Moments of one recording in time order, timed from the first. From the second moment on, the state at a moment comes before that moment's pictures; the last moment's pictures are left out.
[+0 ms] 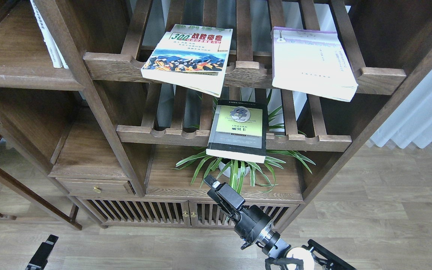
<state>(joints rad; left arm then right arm) 0.26 0.37 -0.97 -0.87 -0.18 -0.49 -0.27 0.07 0.01 0.83 1.05 0.10 0.58 0.01</state>
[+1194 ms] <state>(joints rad) 0.19 0.37 -0.97 -0.78 -0.24 -0.49 -0.27 0.13 0.01 0.92 1.01 0.19 0.58 0.13</state>
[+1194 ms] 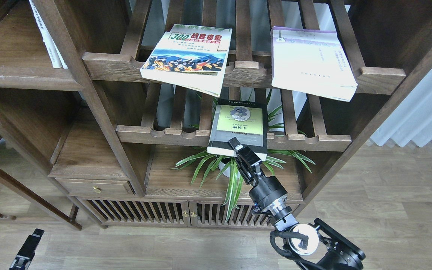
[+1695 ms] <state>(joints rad) 0.19 0.37 -0.98 -0.79 -0.27 -0.49 -0.28 0.03 0.02 0.92 1.13 0.21 0.58 0.13</state>
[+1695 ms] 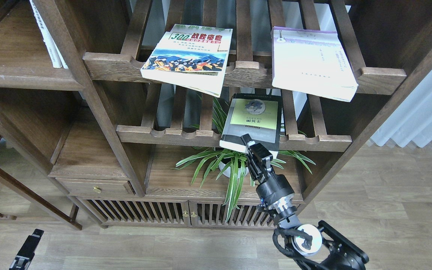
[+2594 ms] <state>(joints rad) 0.09 0.43 -0.86 -0.81 -0.36 -0.49 -0.26 -0.31 0.01 0.83 1.18 0.07 0.58 0.02</state>
